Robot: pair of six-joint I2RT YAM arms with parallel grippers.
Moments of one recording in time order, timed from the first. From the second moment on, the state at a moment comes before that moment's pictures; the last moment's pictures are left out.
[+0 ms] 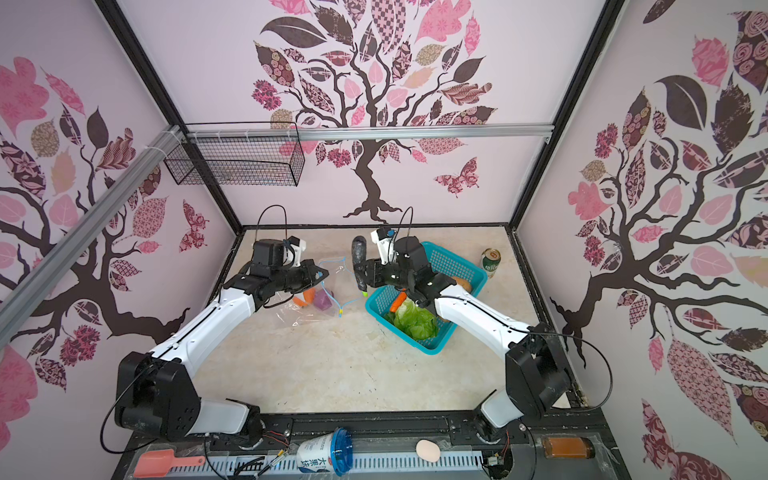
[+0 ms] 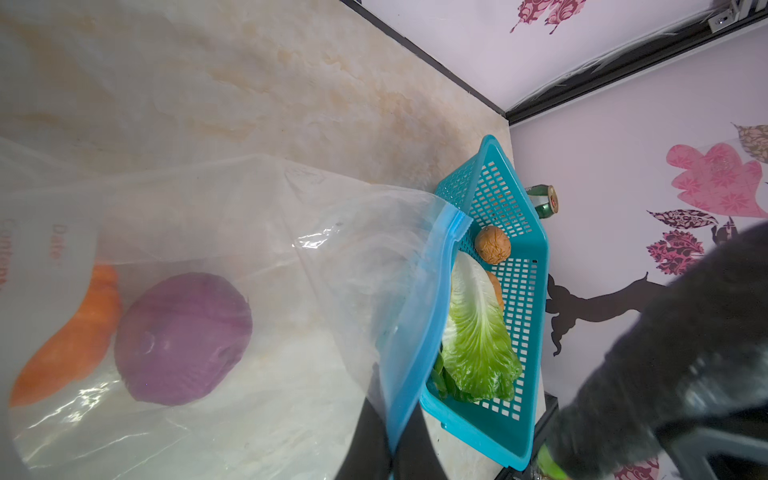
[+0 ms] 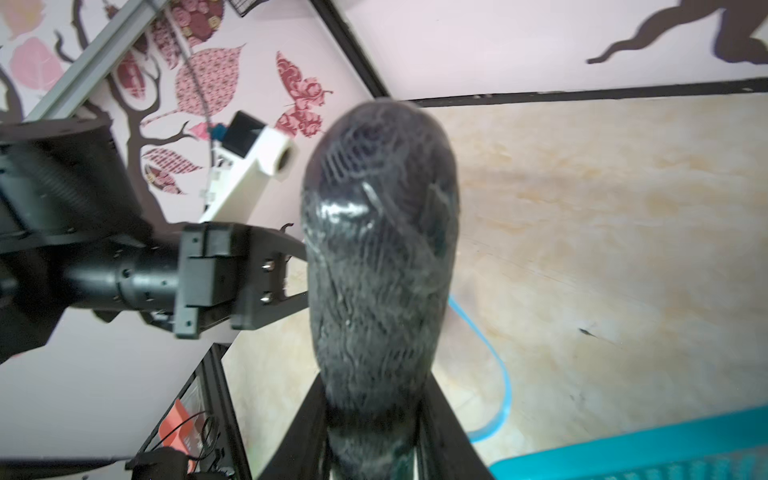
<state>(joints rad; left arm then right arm) -0.24 1.40 1.08 -0.36 0.48 -0.60 0.66 1.52 1.18 0.02 -0.38 0.47</state>
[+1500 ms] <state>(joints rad) -0.24 1.40 1.08 -0.36 0.51 -0.60 0.81 1.76 1.07 0.22 -0.13 0.11</state>
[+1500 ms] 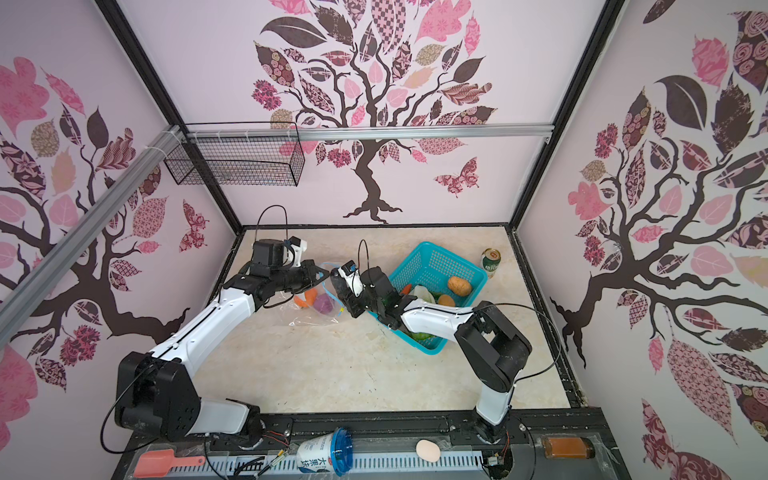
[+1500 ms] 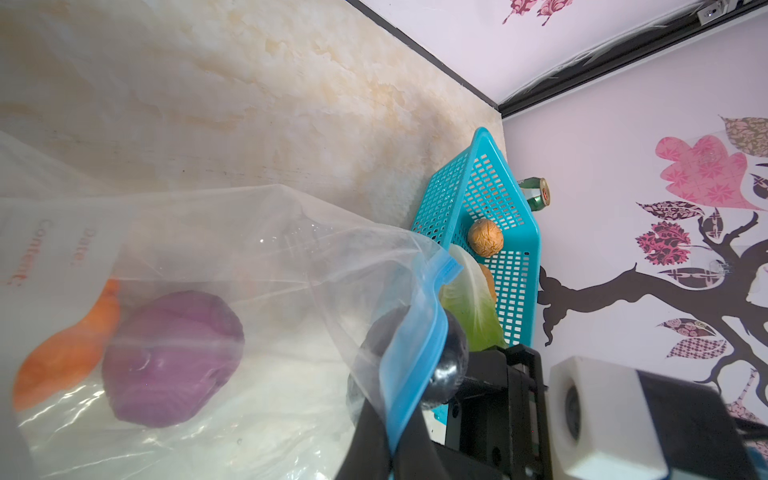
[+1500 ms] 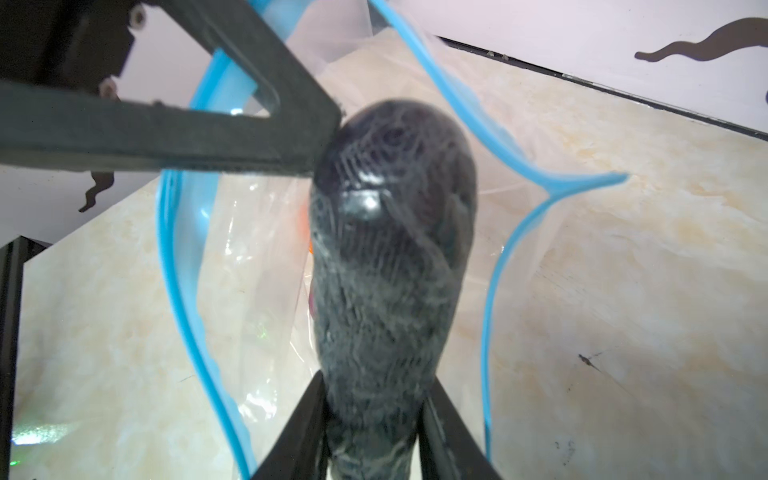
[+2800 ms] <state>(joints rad) -0.17 1.37 1.08 -0.35 0.52 -0.60 0.73 1.62 1.17 -0.06 -0.09 0.39</state>
